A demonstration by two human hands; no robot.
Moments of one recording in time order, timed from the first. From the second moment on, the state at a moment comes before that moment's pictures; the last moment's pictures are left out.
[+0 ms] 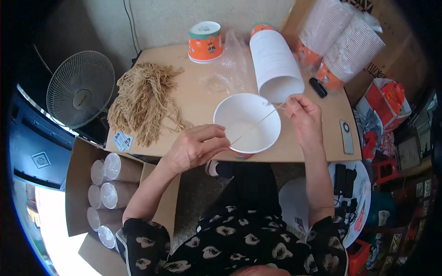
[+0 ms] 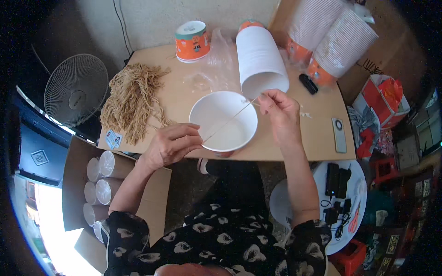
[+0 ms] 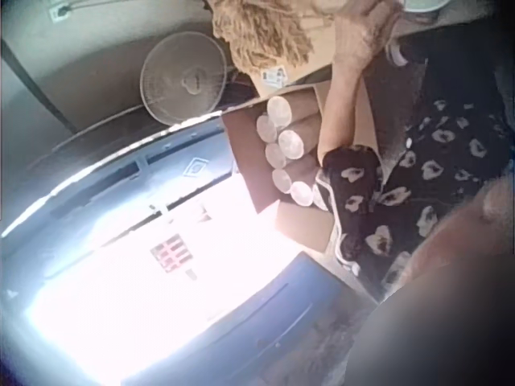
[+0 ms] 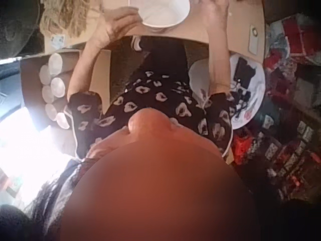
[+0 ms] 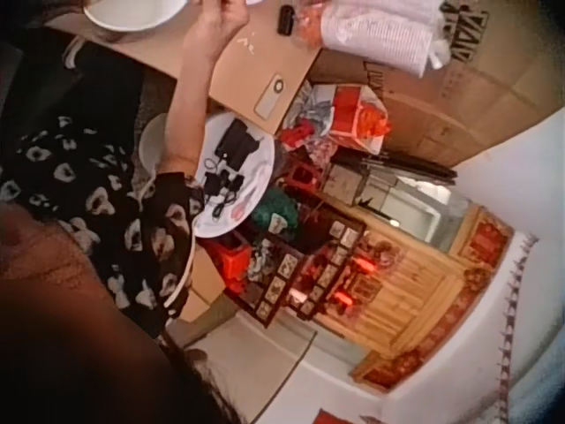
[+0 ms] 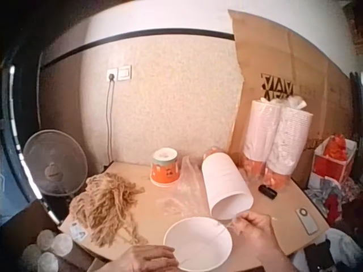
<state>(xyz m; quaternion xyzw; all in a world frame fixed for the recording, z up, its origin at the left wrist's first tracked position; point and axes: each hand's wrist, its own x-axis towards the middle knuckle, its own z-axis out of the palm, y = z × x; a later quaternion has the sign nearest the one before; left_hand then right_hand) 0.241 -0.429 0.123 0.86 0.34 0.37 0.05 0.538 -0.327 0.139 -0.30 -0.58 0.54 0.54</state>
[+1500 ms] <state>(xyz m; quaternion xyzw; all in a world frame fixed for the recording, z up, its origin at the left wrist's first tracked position) 0.196 -0.171 0.093 0.65 0.51 0.55 0.11 0.439 -0.053 0.228 -0.36 -0.82 0.08 0.44</state>
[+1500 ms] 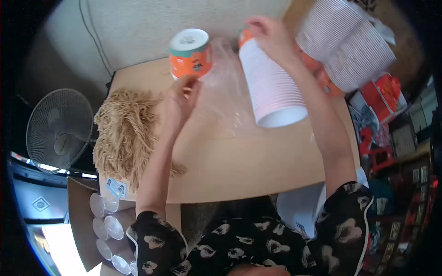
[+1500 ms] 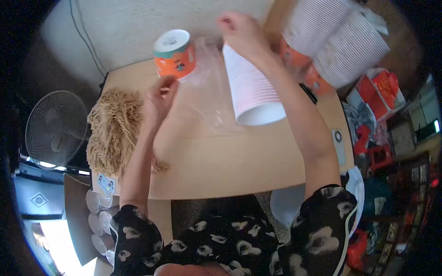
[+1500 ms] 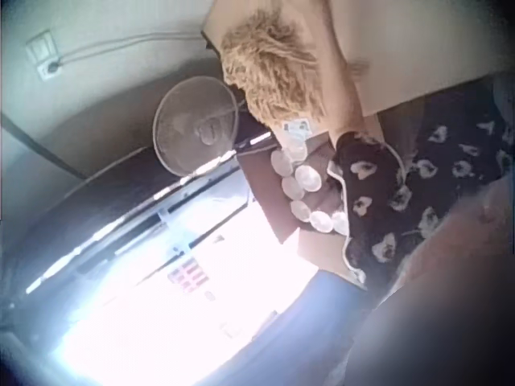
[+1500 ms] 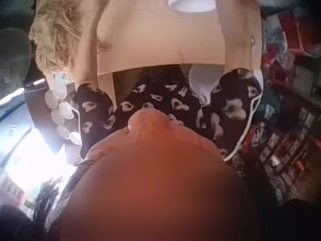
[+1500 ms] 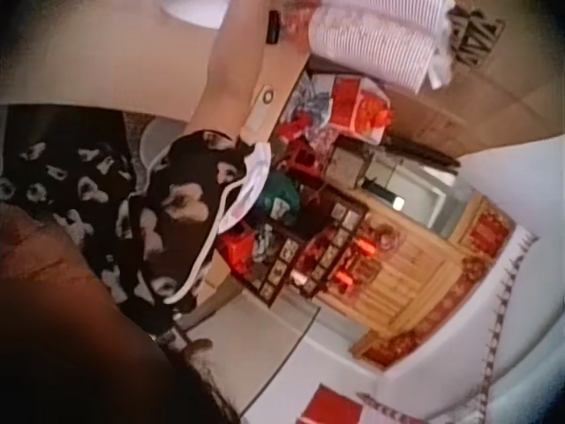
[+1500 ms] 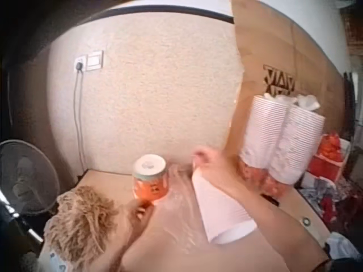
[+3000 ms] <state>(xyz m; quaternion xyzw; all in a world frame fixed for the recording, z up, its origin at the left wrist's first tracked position) 0.304 -0.429 0.090 0.47 0.58 0.55 0.37 0.550 -0.320 0.122 -0.45 -0.74 0.24 0.44</state>
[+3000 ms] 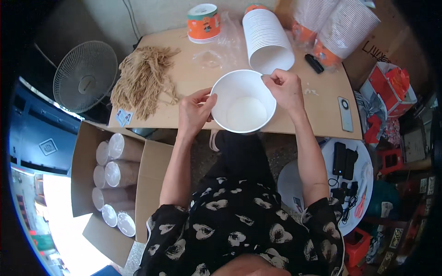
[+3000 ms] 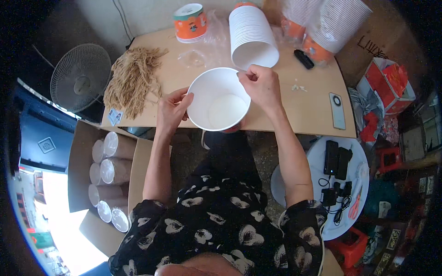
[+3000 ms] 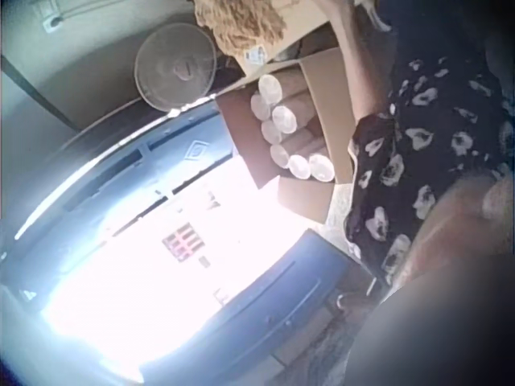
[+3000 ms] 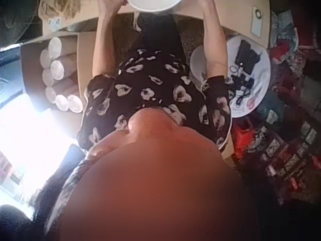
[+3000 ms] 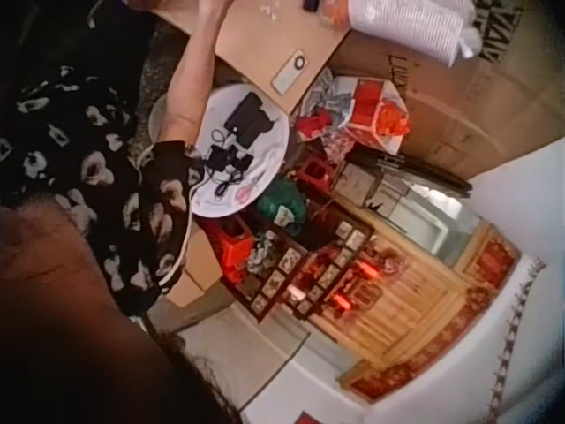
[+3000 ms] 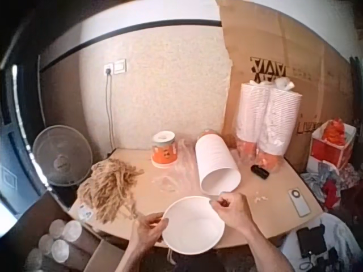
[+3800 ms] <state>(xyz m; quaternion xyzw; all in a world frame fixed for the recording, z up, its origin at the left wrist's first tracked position) 0.257 -0.416 0.047 0.37 0.52 0.62 0.47 0.465 -0.318 0.125 -0.37 -0.62 0.53 0.46</state>
